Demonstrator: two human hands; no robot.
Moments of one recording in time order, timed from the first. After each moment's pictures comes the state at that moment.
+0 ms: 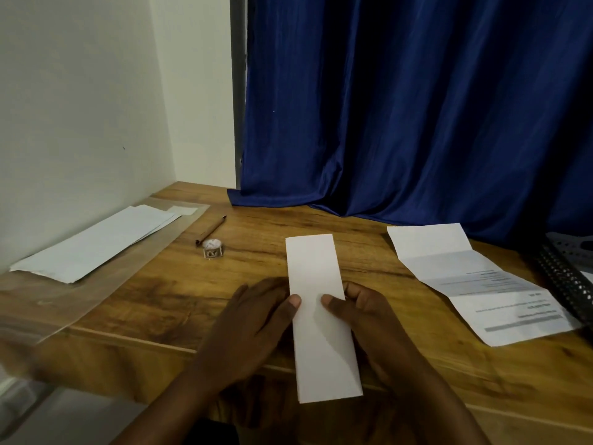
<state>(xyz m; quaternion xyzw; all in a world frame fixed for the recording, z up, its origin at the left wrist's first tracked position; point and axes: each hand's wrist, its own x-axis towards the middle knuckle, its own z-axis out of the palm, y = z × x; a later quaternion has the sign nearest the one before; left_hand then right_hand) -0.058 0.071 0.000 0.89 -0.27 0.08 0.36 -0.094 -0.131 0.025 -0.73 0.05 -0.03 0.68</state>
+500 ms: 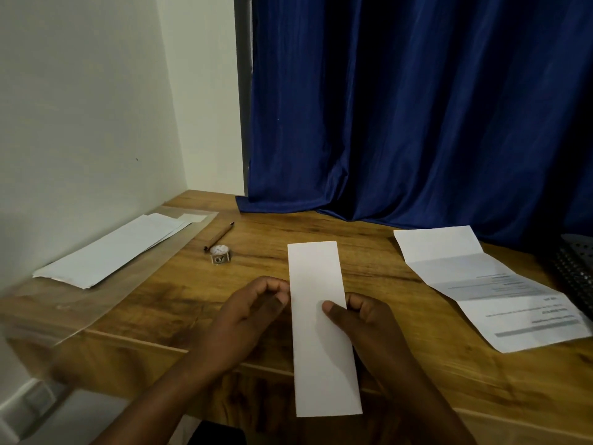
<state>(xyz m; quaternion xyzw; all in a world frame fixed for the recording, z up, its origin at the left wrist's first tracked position) -0.057 0.083 0.017 0.80 -0.24 0.03 0.54 -0.100 -0.124 0.017 -0.76 0.04 -0.08 0.65</state>
